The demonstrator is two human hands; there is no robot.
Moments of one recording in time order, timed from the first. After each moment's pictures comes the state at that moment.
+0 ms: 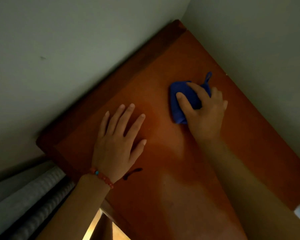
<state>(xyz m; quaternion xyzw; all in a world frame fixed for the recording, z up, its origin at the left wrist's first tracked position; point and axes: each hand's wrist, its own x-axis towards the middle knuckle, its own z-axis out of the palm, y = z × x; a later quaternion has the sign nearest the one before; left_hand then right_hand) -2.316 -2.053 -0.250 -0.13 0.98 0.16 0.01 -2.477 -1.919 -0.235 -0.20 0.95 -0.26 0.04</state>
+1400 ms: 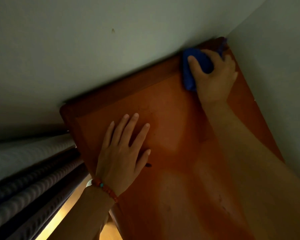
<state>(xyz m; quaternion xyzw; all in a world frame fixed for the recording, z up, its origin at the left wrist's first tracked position) -2.276 -2.024 -0.247 -0.27 0.95 0.17 -0.02 -2.532 -2.009 -0.241 -0.26 0.92 -0.28 0.03</state>
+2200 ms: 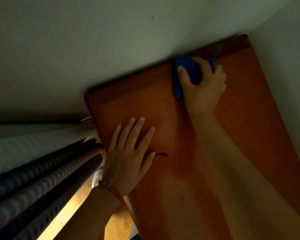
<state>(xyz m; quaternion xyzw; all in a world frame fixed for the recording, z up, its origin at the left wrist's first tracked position) -2.235 -2.014 -0.252 -0.29 0.94 0.16 -0.02 -2.457 -2.024 -0.237 -0.28 0.91 -0.30 0.07</state>
